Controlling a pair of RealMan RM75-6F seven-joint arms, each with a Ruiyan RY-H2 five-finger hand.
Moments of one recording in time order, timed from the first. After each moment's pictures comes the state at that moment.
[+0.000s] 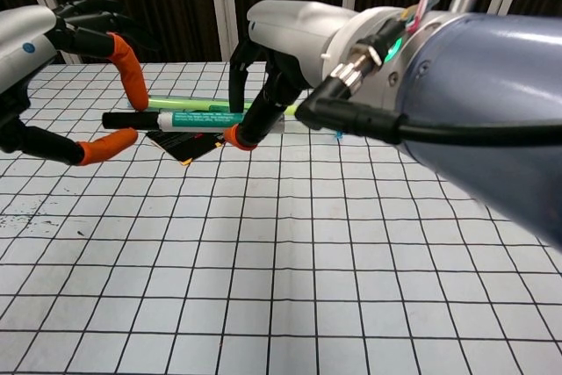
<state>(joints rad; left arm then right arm) -0.35 -1.59 -0.07 -1.74 1.72 1.43 0.40 0.99 -1.87 0.43 -2.11 -0.57 1.63 -1.01</state>
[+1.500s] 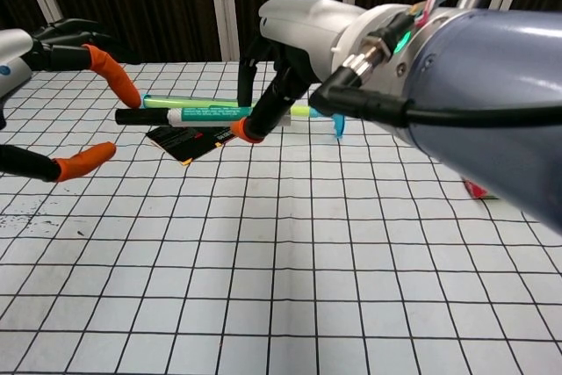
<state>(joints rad) -0.33 -1.57 -0.04 -1.70 1.73 1.46 0.32 0.98 -1.85 0.44 -2.10 -0.55 1.61 -0.97</state>
